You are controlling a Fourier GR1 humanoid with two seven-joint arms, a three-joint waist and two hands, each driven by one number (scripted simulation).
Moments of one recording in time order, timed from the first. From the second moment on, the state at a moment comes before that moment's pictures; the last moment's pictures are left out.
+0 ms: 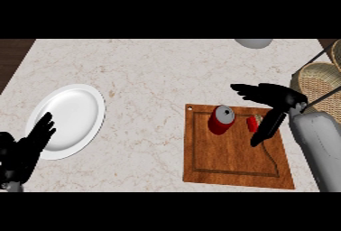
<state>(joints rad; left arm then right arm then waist) 0.05 0.36 0.12 -1.38 0.11 -0.06 0.14 -0.53 -0.36 0.05 -1.17 0.01 0.77 0.51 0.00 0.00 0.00</state>
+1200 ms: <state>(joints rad) 0.03 0.30 0.19 -1.34 0.03 -0.11 0.11 -0.54 -0.16 0.07 -1.02 0.23 0.67 0.37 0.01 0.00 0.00</state>
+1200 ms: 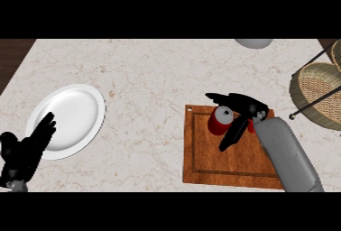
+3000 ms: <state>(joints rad) 0.07 0.29 0.22 -1.39 0.02 -0.13 0.15 -0.68 -0.01 0.42 -1.55 1.15 0.08 1.11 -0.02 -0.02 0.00</state>
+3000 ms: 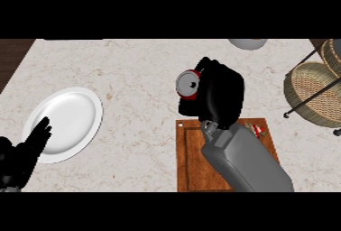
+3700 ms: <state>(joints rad) 0.04 0.28 0.22 -1.39 0.01 -0.13 0.15 -0.73 -0.06 0.20 -1.80 1.29 0.16 1.08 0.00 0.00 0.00</state>
